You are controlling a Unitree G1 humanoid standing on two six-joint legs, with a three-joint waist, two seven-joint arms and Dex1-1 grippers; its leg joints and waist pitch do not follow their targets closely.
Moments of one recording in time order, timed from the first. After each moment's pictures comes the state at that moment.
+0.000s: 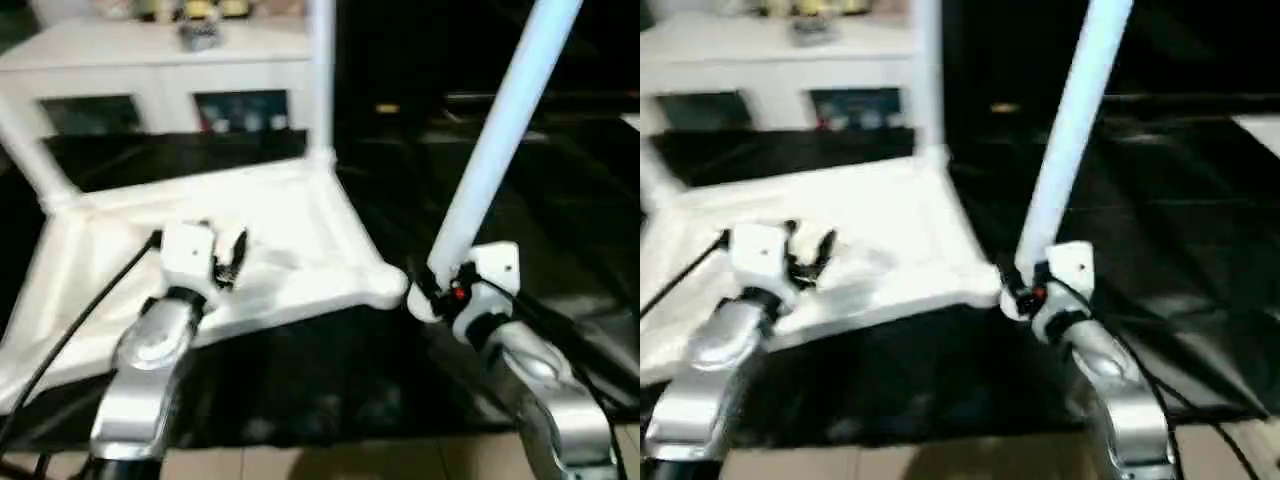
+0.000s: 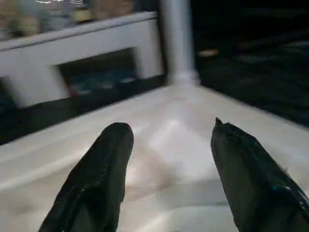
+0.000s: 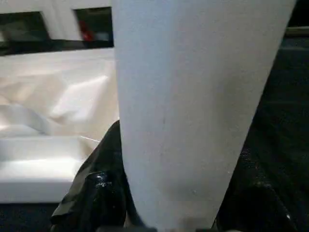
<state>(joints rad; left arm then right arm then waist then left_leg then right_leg) -0.12 0.17 -0.04 -0.14 -0.05 0.25 -0.17 -0.03 -0.21 -0.01 -0.21 0.22 0.43 0.24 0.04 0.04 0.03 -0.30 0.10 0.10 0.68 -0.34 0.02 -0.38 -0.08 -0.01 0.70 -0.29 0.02</state>
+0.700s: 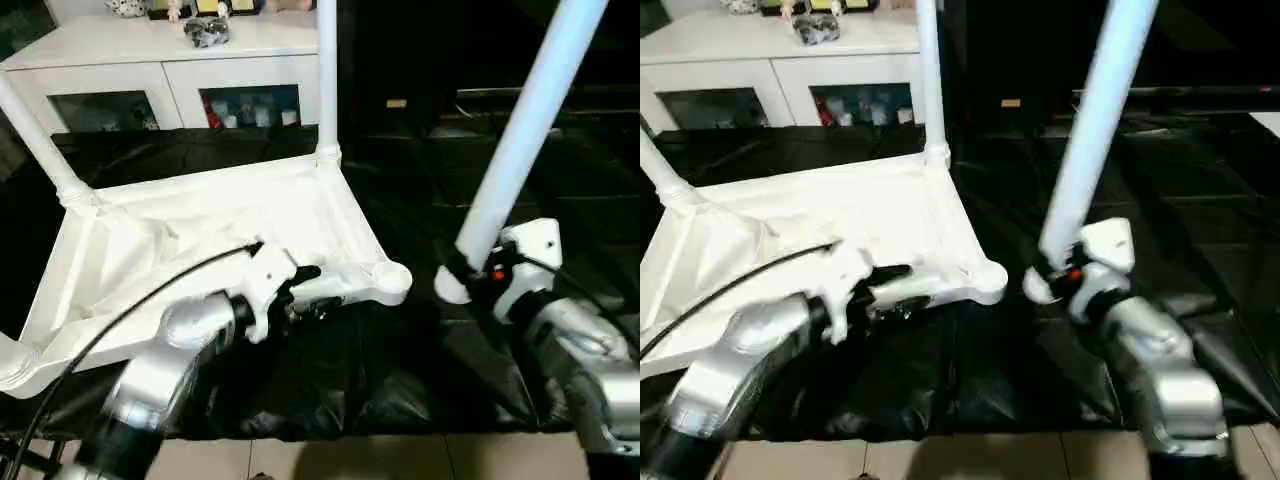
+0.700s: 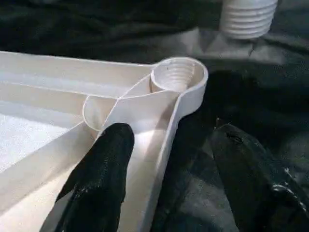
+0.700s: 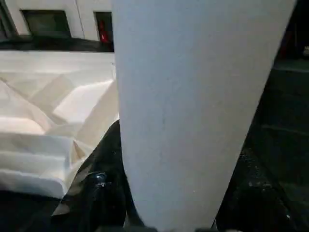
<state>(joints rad) -0.35 0.37 -0.27 0.12 -0.15 0.32 -0.80 -0.13 -0.38 -0.10 -0.14 0.30 0.45 0.45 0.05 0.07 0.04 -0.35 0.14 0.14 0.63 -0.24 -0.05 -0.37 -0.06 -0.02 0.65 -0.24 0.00</state>
